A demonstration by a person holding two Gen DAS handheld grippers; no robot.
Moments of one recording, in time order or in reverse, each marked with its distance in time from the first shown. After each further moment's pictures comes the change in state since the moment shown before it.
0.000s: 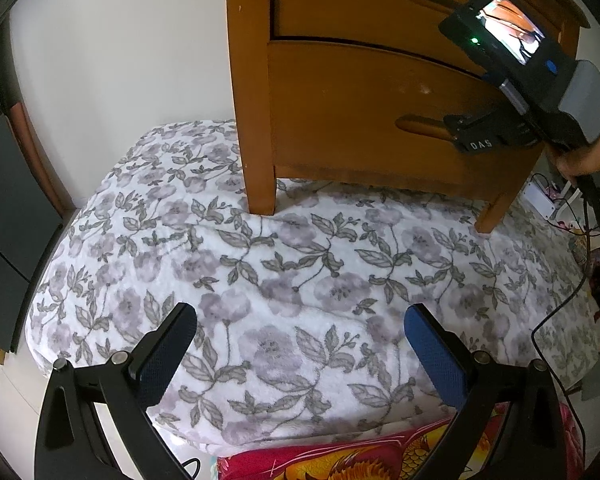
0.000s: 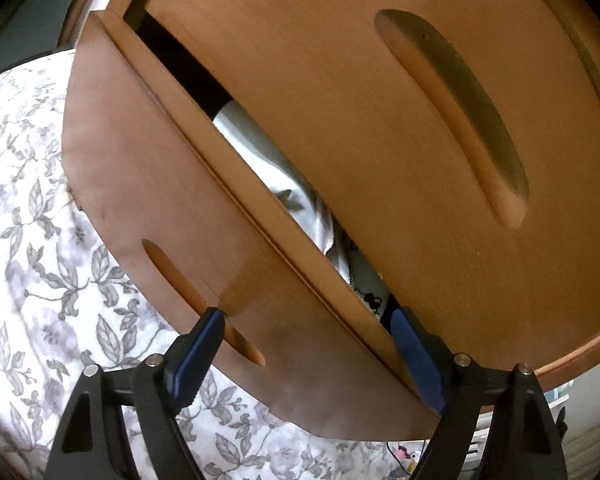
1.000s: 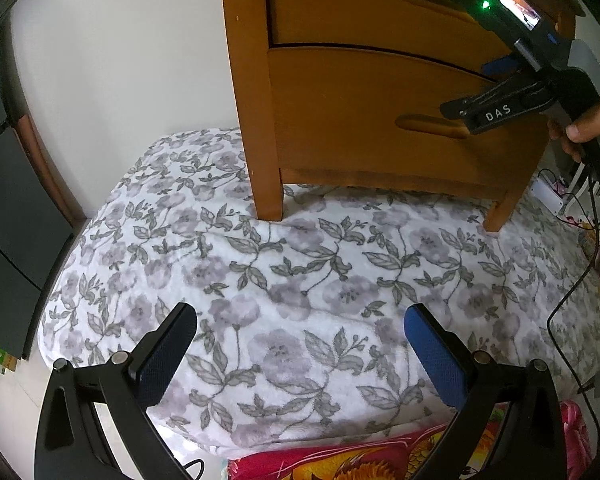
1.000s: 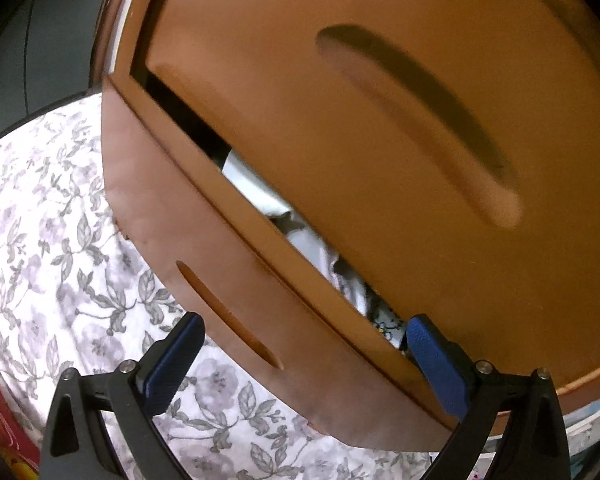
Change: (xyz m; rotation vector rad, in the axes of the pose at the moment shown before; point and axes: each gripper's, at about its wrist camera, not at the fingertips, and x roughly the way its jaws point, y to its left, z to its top) left arm -0.004 -0.005 0.000 0.022 -0.018 0.044; right arm -0.002 -0.036 0.004 0.061 -0.059 0.245
